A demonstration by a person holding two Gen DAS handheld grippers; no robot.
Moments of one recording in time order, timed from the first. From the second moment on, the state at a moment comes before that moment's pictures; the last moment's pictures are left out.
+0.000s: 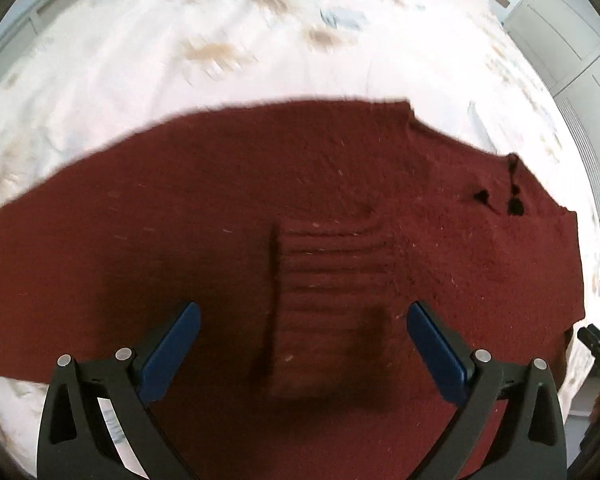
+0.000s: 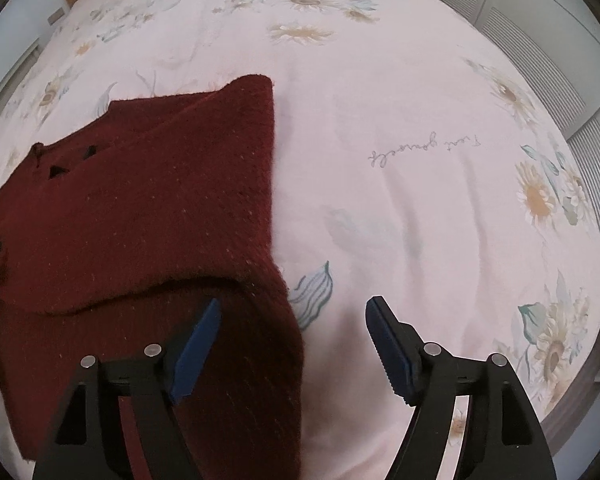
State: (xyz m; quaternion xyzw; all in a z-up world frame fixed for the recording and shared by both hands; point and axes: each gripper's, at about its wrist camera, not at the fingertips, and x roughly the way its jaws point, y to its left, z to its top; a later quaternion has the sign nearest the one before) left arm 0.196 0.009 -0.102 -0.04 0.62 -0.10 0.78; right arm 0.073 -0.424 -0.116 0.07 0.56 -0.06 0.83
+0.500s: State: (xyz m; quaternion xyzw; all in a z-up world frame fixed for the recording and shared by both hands) left arm 0.184 -0.020 -0.101 0.03 0.60 -0.13 0.79; right arm 0.081 -0.440 -0.117 0.14 0.54 -0.04 0.83
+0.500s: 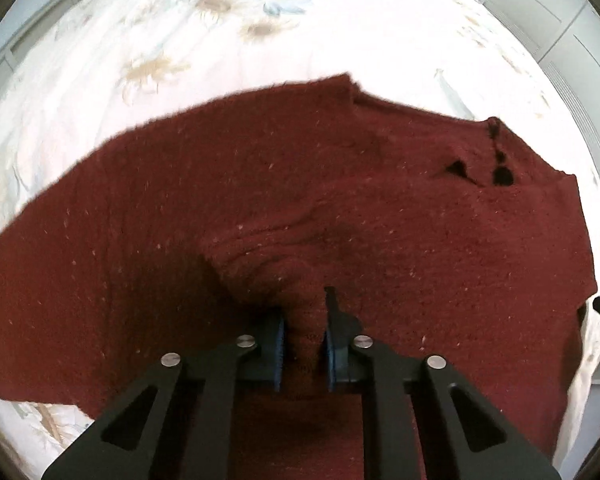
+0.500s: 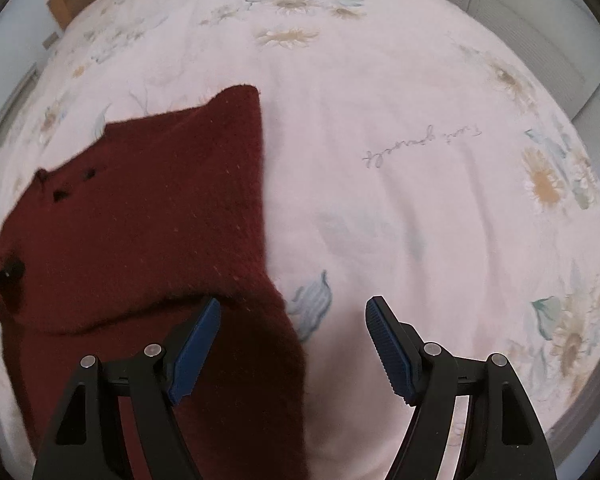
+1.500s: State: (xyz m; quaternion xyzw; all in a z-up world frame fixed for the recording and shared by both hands) left arm 0.179 0.012 -0.103 0.07 0.55 -0.06 0.83; right arm 0.146 -0.413 -0.129 0.13 0.52 -0.03 0.84
